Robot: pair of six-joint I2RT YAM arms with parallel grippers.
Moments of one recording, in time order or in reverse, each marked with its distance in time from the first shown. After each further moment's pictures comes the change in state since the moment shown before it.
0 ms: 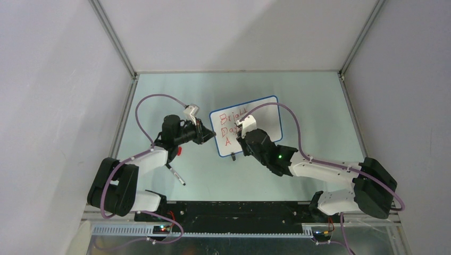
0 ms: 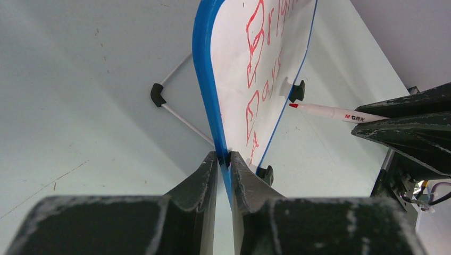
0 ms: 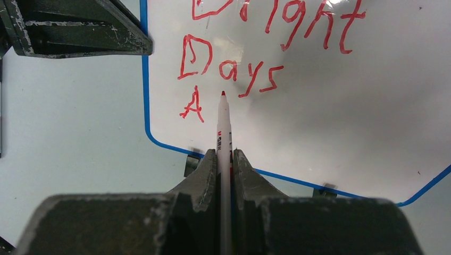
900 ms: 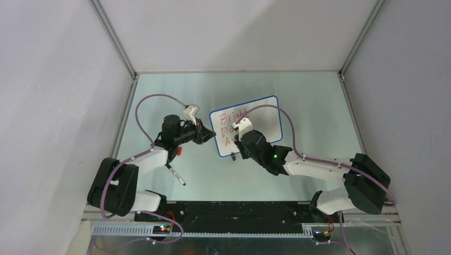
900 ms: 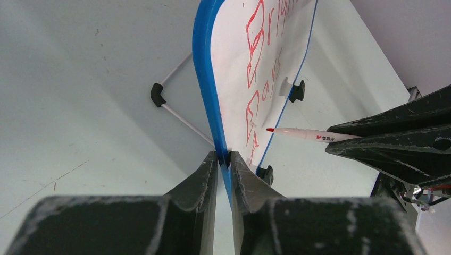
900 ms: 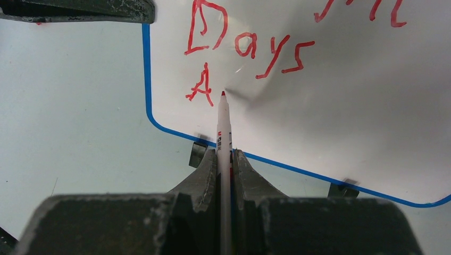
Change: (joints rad) left arm 0.000 0.000 0.000 0.000 0.000 0.000; right arm -0.002 0.069 0.000 -0.012 -0.058 0.018
